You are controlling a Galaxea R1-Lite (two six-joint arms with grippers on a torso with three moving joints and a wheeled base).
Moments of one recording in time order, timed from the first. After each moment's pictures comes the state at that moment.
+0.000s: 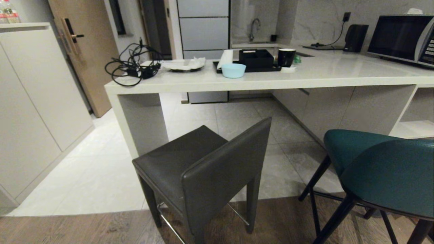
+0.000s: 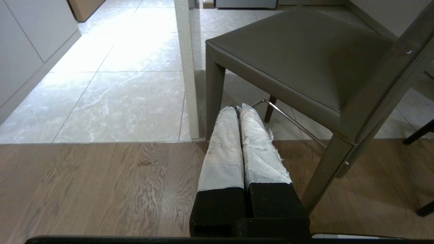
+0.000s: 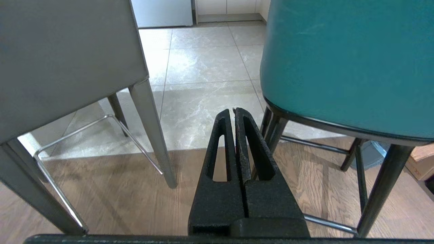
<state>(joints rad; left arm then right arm) 0.00 0.00 -0.04 0.11 0.01 -0.01 0.00 0.00 0.00 0.00 0.00 0.00</state>
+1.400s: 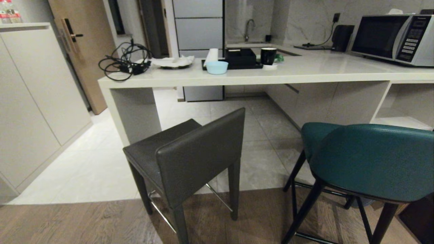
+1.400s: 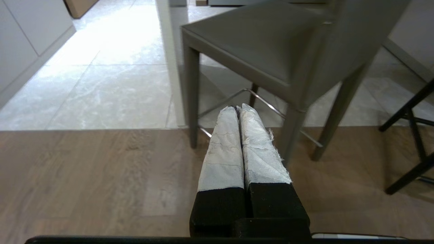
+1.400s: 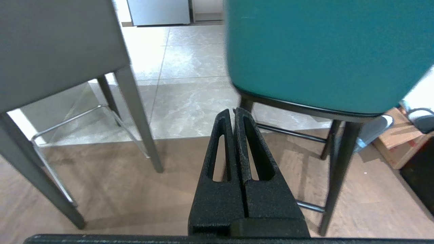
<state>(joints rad) 0.00 0.00 -0.04 0.11 0.01 -0.01 0.00 0.00 0.00 0.00 0.00 0.00</state>
